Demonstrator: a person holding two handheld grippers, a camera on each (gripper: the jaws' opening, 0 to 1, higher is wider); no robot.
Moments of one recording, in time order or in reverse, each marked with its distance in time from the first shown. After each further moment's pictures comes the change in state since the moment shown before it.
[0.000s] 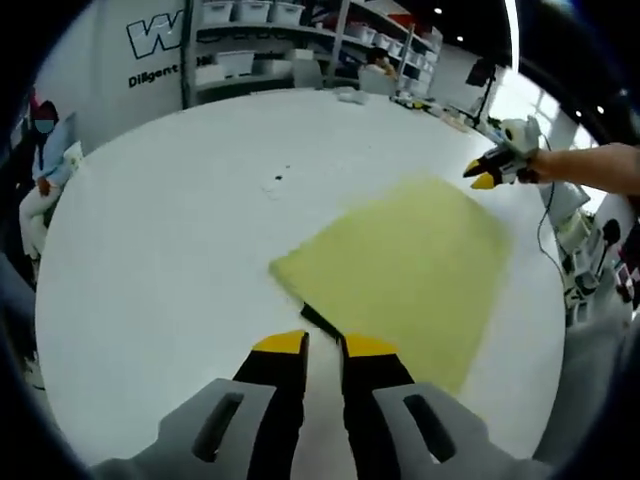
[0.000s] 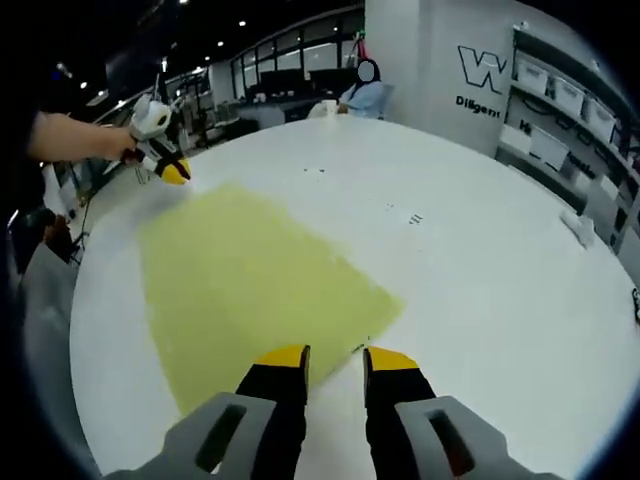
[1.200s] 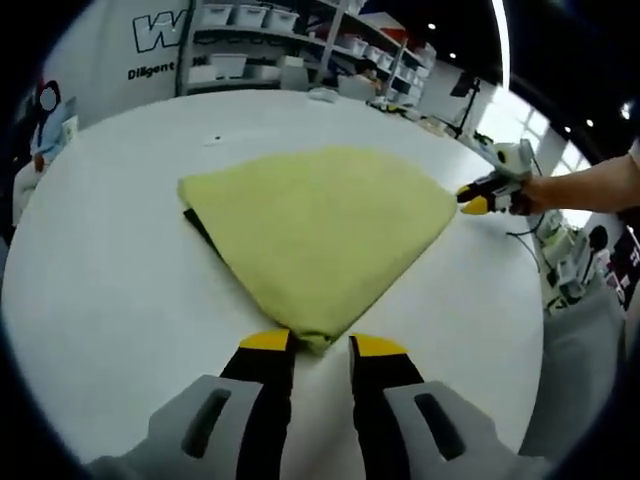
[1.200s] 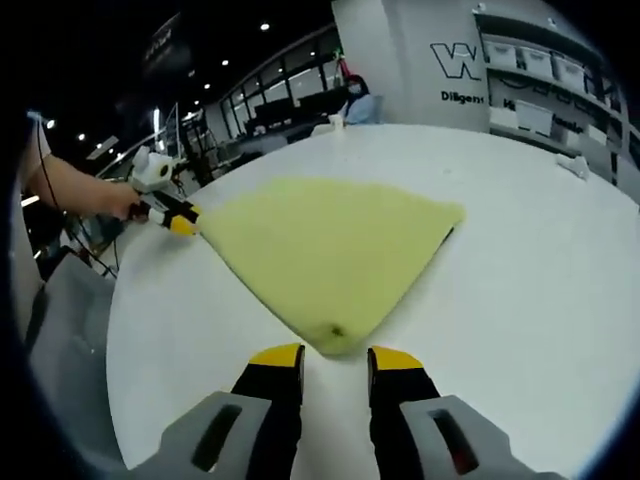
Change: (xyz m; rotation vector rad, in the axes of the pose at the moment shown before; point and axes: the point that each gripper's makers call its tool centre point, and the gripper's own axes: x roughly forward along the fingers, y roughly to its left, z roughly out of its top) left arm 0.011 -0.090 -0.069 -0.051 -0.062 -0.045; right arm -0.020 0.090 -0.071 0.183 -0.108 0.072
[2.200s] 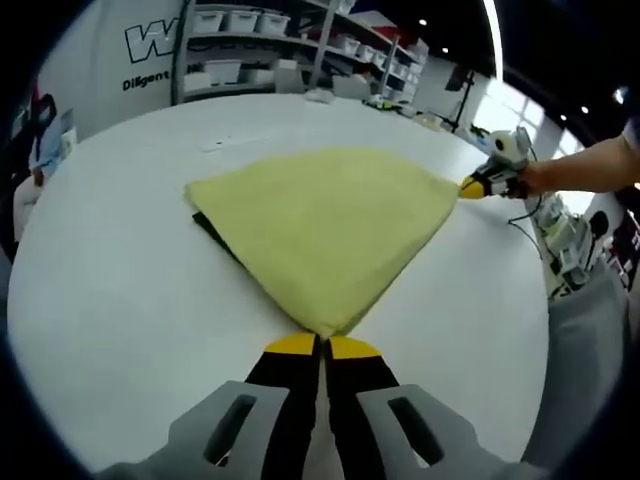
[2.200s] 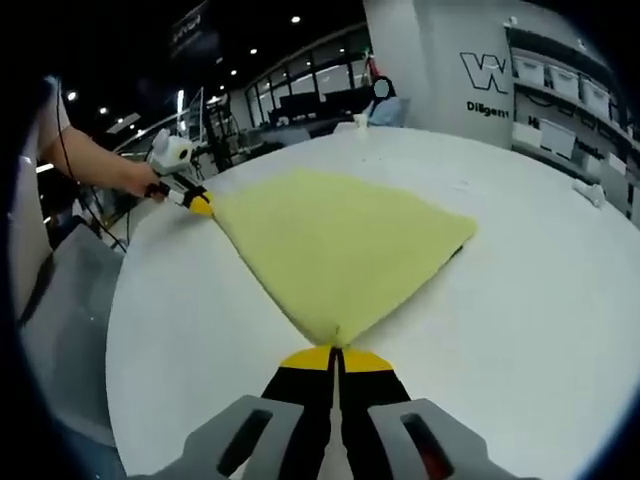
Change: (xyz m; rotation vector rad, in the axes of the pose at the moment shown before) left arm -0.011 0.007 -0.005 0.060 0.004 0.000; right arm -0.011 -0.010 0.005 -0.135 0.036 0.039
